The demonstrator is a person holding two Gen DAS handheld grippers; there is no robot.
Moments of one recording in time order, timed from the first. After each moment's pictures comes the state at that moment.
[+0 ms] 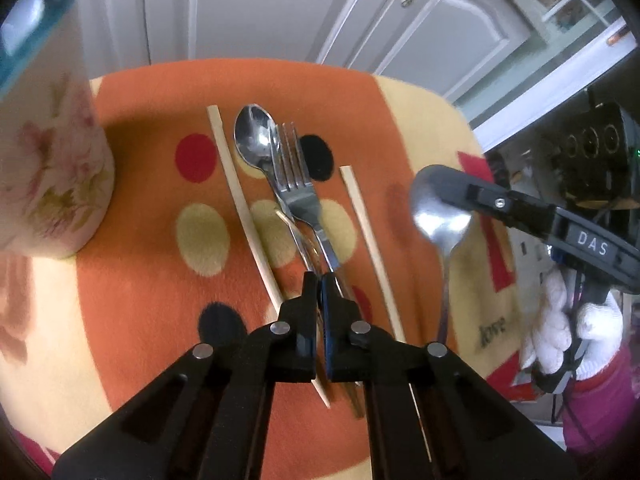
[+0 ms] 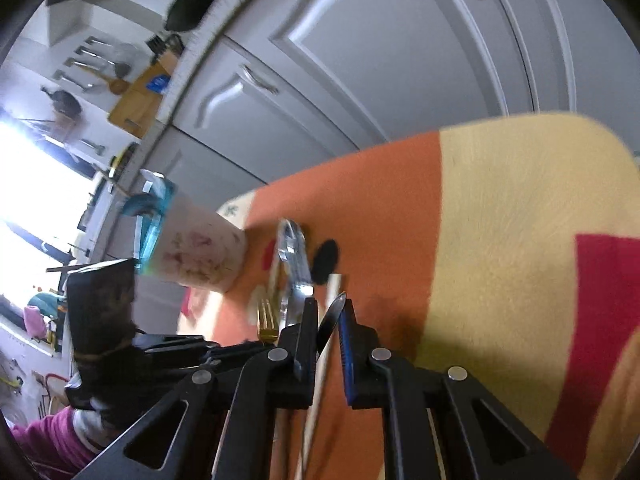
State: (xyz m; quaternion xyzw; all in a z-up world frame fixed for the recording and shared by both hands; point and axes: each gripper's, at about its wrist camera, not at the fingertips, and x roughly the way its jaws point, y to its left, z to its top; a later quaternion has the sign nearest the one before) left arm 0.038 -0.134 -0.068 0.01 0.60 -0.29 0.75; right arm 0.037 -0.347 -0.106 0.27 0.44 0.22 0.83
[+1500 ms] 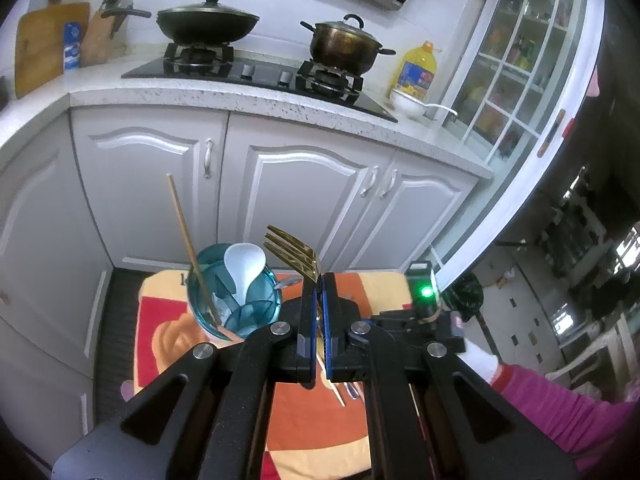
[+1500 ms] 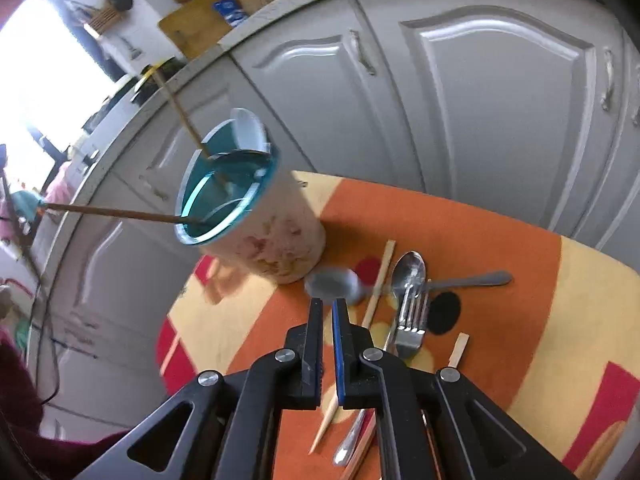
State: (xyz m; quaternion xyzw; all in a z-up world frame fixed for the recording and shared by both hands) left arm 0.003 0.022 0.184 -0.06 0.38 -0.28 0.88; right arm 0.076 -0.239 -0.062 0.09 0.47 0.26 0.84
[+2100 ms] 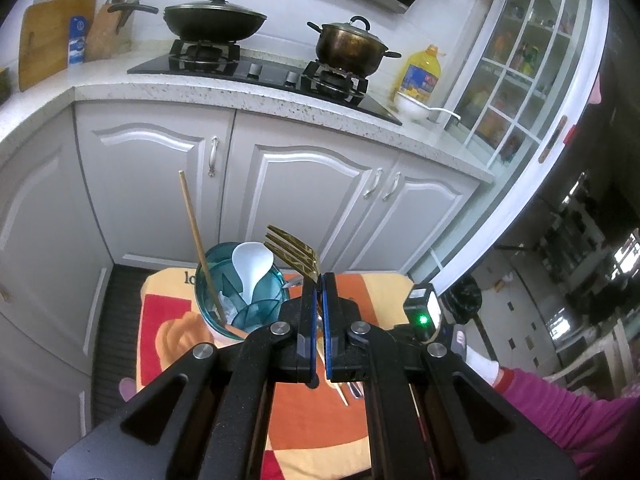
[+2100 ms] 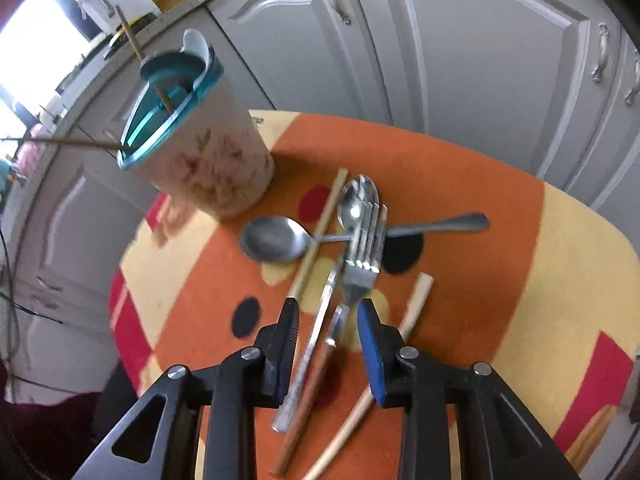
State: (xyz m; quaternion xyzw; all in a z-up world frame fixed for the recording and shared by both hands) left arm 0.008 0.030 0.179 -0.07 0.38 -0.28 0.88; right arm 0.057 -0.253 -0.099 0.02 0.52 0.22 0.82
